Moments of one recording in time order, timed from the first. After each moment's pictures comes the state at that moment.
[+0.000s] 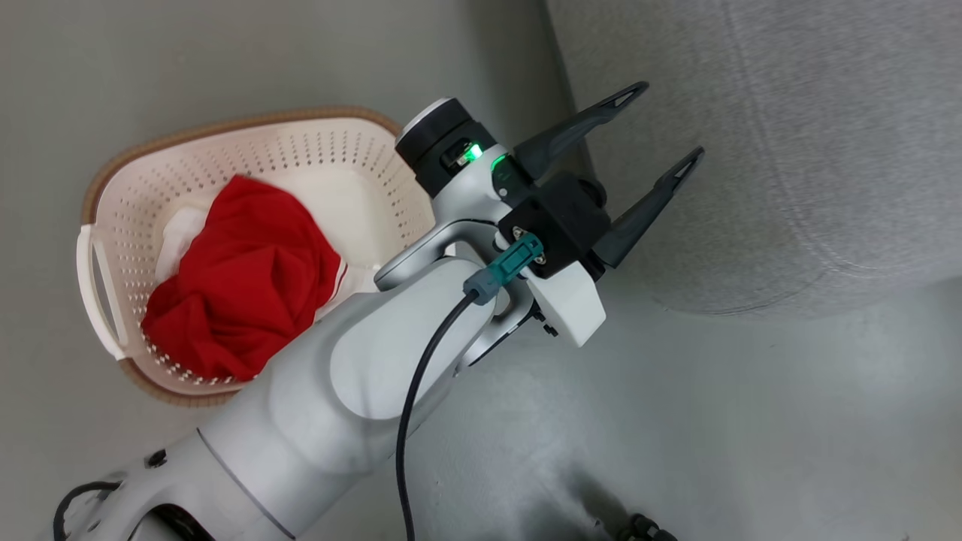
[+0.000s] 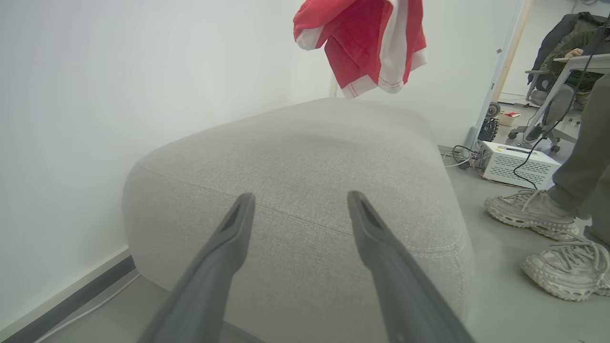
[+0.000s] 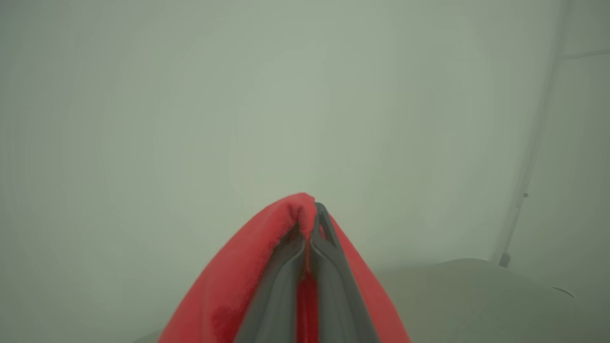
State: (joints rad) left arm -0.97 0.06 -0.97 0.42 -0.36 0.01 -0.26; right arm -1.03 -0.54 -0.18 0.51 0.52 0.13 -0.26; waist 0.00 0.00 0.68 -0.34
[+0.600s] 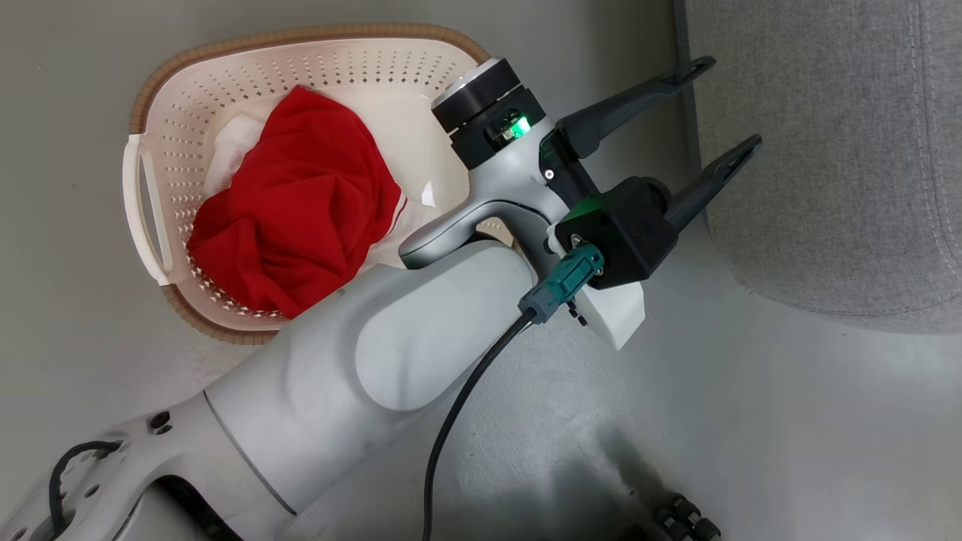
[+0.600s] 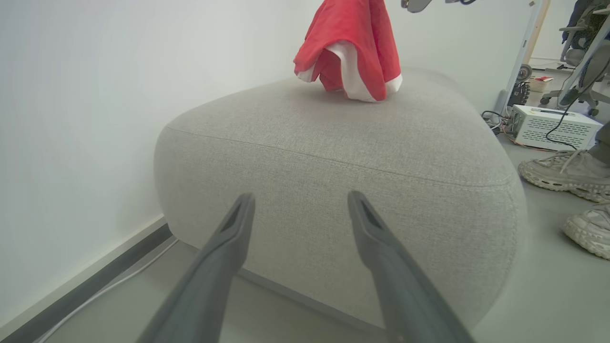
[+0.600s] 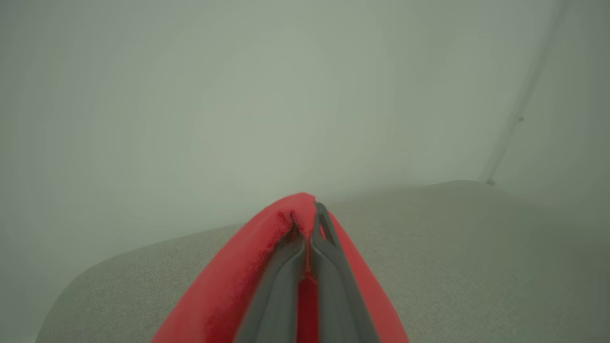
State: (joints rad) left arm -1.08 0.06 -1.07 0.39 -0.32 0.06 -0.26; right arm -1.19 -0.58 -0.25 0.82 0.41 0.13 -0.26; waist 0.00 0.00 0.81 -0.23
